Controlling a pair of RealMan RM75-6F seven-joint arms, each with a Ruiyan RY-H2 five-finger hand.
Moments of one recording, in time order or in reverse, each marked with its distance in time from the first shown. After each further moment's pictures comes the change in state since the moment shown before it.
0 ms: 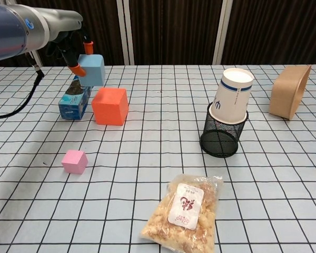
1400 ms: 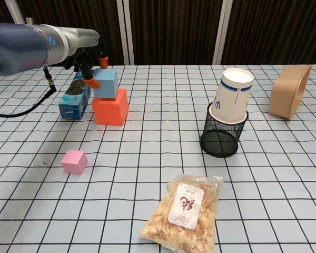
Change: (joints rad) left arm -0.090 -0.037 0.103 0.169 -0.032 -0.150 -0.141; right arm -0.001 -0.006 0.011 0.005 0.031 -0.001 -0.011
